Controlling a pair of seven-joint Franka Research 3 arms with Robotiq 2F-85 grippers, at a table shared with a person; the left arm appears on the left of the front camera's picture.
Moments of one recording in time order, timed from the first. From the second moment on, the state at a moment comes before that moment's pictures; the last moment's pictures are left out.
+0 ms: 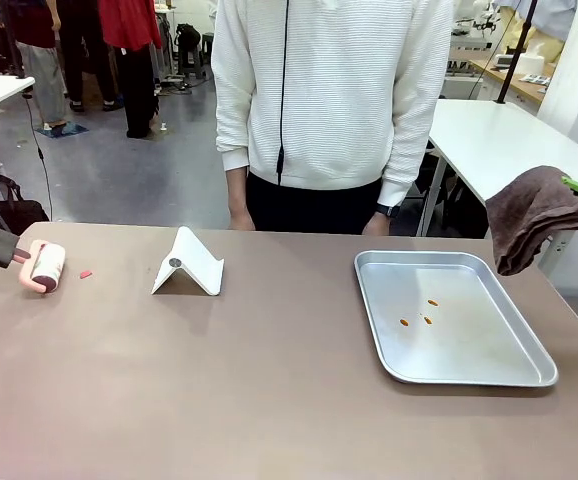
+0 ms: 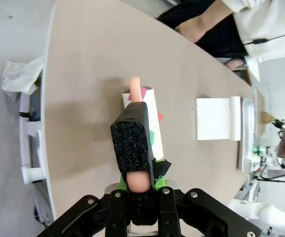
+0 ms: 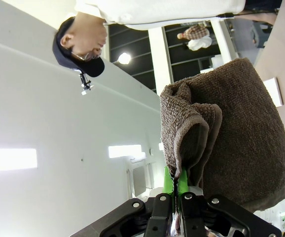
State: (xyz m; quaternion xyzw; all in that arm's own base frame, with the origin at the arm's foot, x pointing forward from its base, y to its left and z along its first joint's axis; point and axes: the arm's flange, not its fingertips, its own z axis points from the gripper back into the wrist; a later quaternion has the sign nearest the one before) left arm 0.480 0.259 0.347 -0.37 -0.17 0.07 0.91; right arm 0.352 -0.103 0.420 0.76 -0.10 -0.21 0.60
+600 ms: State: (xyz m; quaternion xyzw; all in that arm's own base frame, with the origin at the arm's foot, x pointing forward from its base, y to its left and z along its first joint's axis) left arm 0.498 0.213 0.348 -0.36 -0.15 0.08 0.92; right arm 0.352 -0.103 0.420 0.76 -0.10 -0.21 0.60
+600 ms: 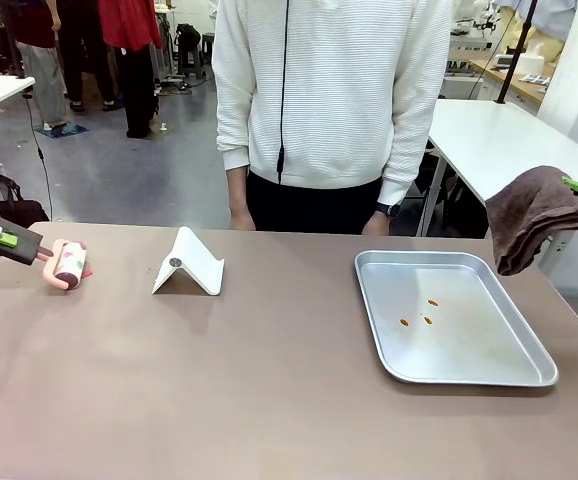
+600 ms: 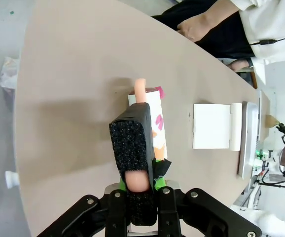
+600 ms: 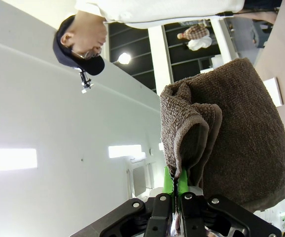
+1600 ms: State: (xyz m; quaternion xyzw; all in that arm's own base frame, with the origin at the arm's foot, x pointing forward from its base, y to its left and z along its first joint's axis) left arm 0.476 0.195 0.417 -0.54 -0.09 0.07 0.83; right arm 0.352 -0.103 0.420 0.76 -0.10 -0.21 0.60
